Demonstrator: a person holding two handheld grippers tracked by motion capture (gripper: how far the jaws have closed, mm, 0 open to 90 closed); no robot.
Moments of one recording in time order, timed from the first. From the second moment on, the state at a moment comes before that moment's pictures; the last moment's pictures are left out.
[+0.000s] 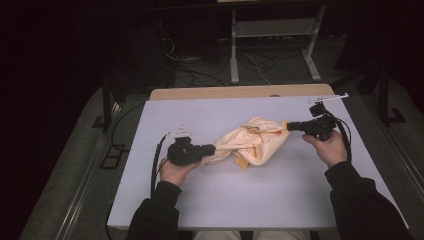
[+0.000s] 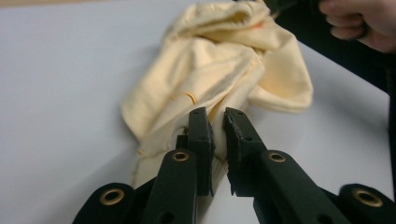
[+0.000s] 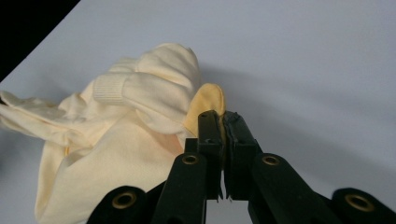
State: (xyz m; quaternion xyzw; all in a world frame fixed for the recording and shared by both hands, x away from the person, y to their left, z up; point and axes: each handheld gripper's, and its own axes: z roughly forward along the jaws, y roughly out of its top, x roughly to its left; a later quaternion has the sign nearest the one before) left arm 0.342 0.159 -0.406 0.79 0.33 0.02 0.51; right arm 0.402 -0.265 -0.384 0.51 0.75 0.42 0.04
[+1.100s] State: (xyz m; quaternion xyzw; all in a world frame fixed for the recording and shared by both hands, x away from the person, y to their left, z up) left arm 0.365 0.139 -0.376 0.82 0.28 -0.03 0.50; right arm 0.386 -0.283 -0.430 0.54 0.73 0.43 0.02
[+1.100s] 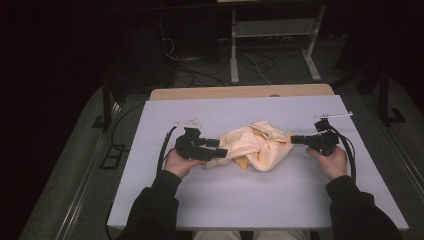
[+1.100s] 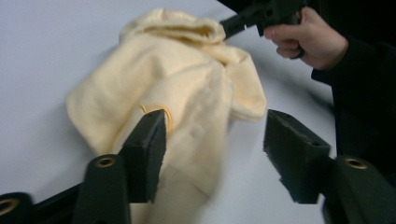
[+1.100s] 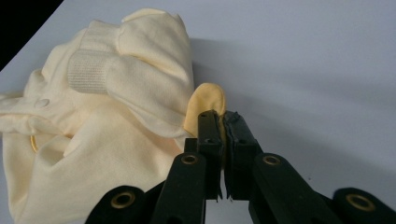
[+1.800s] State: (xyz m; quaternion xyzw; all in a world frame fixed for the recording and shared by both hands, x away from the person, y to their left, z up) left arm 0.430 0.127 -0.416 0.82 0.37 0.00 0.45; right arm 0.387 -0.283 -0.434 0.54 0.73 0.43 0.02
